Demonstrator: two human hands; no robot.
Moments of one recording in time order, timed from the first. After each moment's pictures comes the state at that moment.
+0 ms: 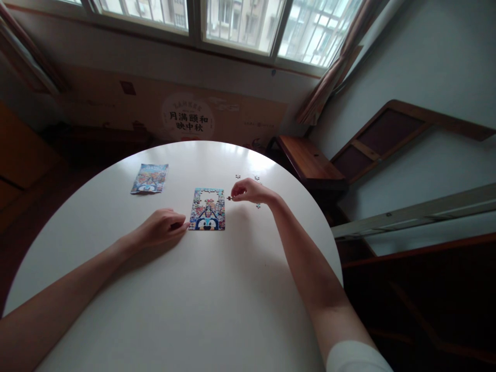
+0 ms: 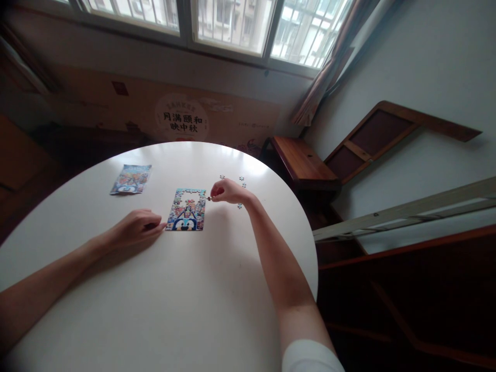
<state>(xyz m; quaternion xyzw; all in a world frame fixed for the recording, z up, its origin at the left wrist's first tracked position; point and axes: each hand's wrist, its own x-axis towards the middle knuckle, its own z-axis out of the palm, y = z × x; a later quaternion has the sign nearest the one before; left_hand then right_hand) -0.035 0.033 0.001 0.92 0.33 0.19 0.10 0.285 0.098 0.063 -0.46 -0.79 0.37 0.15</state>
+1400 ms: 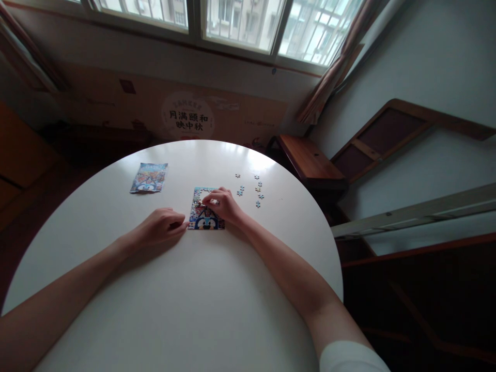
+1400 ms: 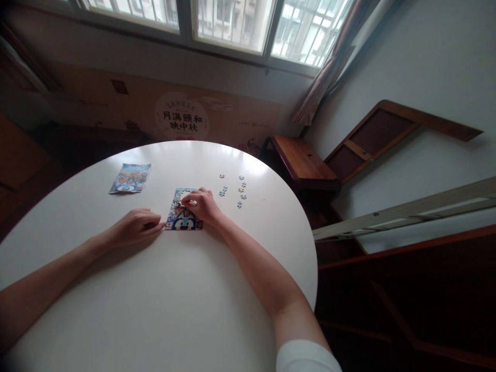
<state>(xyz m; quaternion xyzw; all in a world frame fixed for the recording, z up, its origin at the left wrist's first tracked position) -0.034 0.033 0.002 0.92 0.33 0.20 0.10 0.207 0.070 0.003 -0.42 -0.83 0.18 0.30</state>
